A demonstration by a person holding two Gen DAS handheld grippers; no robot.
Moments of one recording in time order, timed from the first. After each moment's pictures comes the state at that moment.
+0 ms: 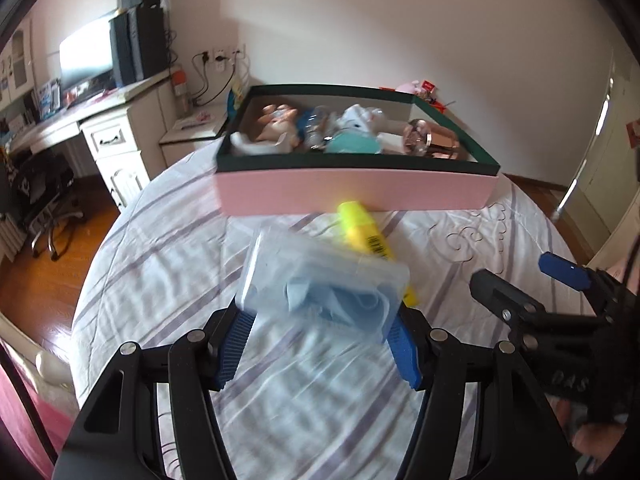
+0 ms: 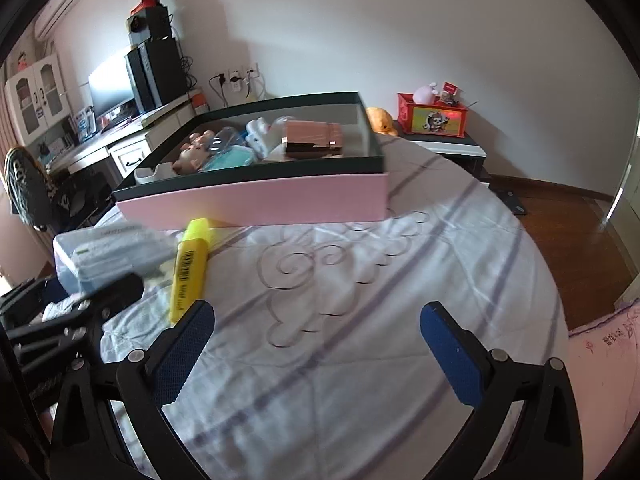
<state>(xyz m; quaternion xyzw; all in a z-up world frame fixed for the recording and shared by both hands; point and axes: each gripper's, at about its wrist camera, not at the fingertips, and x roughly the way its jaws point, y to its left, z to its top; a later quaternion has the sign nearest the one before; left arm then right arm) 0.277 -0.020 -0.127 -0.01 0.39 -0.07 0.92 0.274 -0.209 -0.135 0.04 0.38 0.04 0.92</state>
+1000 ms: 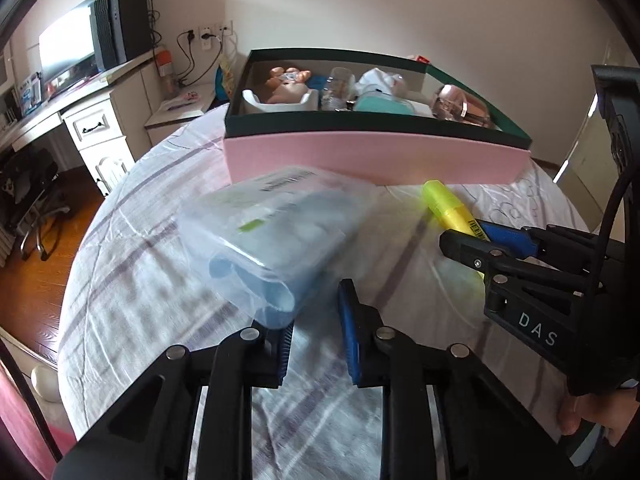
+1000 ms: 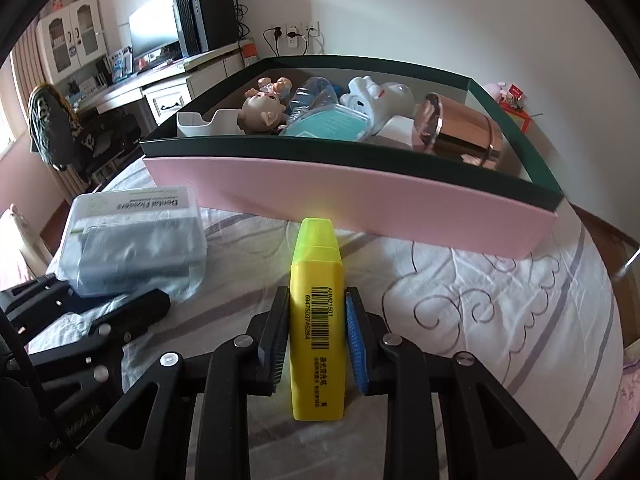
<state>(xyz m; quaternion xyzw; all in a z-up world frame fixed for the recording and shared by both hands) 0.309 -0.006 -0.157 0.01 0.43 -0.10 0.90 0.329 -0.141 -0.159 -0.03 0.43 0.11 0.89</state>
